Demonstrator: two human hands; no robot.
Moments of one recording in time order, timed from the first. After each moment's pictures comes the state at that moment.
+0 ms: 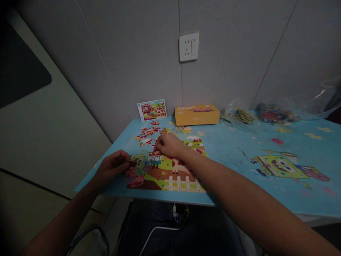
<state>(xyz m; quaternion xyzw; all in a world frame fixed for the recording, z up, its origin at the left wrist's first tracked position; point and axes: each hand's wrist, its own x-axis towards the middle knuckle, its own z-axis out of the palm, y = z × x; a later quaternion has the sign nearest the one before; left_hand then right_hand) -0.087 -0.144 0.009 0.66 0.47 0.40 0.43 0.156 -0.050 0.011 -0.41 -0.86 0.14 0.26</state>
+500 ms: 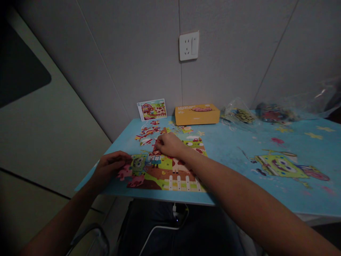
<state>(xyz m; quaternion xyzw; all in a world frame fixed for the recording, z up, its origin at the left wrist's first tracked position) -0.096 -0.141 0.005 0.62 0.49 0.44 0.43 0.155 -0.054 0.016 -0.41 -0.86 0.14 0.26</state>
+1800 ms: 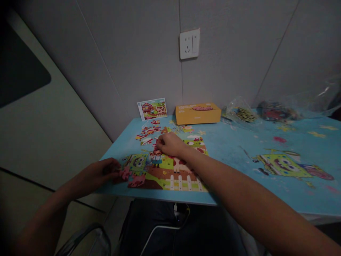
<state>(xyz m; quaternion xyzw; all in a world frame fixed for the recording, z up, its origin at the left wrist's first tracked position) -0.125 -0.161 0.037 0.75 0.61 0.11 0.23 0.155 -0.049 0.011 -0.41 -0.86 0.15 0.25</state>
